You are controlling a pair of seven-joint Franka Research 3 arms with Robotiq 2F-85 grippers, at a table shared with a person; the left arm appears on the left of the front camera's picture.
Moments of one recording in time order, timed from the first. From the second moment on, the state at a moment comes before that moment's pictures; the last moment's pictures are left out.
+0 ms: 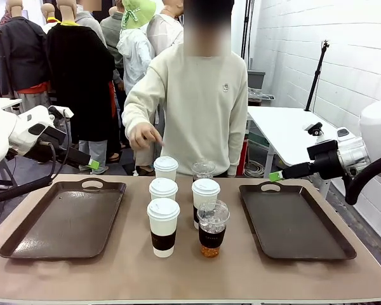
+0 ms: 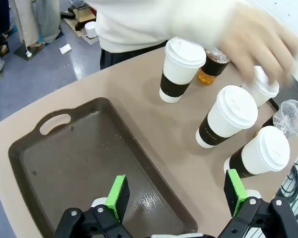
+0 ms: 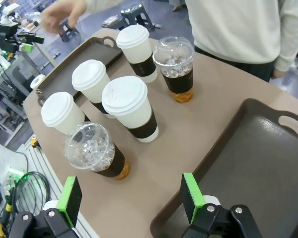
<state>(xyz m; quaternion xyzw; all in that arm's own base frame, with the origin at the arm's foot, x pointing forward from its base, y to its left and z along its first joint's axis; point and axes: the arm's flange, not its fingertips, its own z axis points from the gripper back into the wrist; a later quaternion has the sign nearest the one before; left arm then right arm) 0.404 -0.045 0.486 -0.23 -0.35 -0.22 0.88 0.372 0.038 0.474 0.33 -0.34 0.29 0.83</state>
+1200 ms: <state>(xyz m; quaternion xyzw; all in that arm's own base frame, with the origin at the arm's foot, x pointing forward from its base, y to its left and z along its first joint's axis) 0.404 -0.045 0.486 -0.23 -0.35 -0.22 0.88 0.371 0.046 0.463 0.31 -0.39 0.45 0.74</state>
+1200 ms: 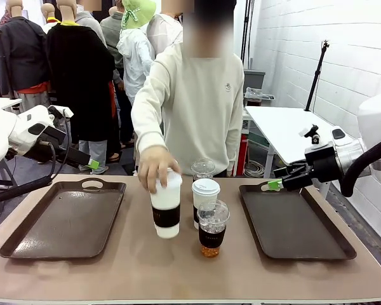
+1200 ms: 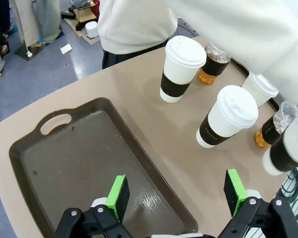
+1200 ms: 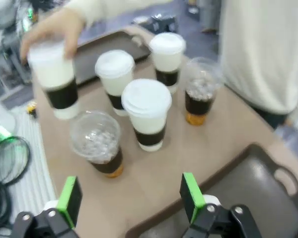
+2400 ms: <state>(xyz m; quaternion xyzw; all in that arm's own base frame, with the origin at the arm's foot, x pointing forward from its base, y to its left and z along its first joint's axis) 0.404 -0.045 0.486 -0.23 -0.35 -0.23 0.88 0.373 0.038 0.412 0.34 -0.41 0.54 0.65</state>
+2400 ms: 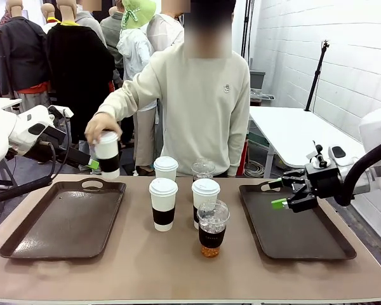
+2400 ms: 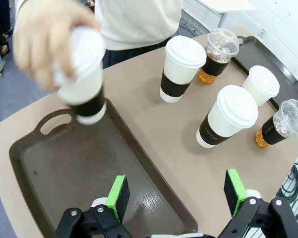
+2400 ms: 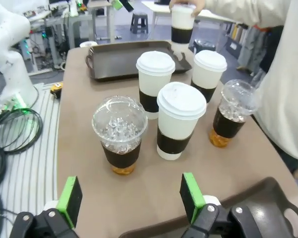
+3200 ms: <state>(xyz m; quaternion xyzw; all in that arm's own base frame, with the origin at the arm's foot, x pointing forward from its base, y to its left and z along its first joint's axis) 0.404 -0.045 0.486 -0.23 -0.35 -0.23 0.88 0.382 0.087 0.307 0.41 -0.43 0.56 0.58</state>
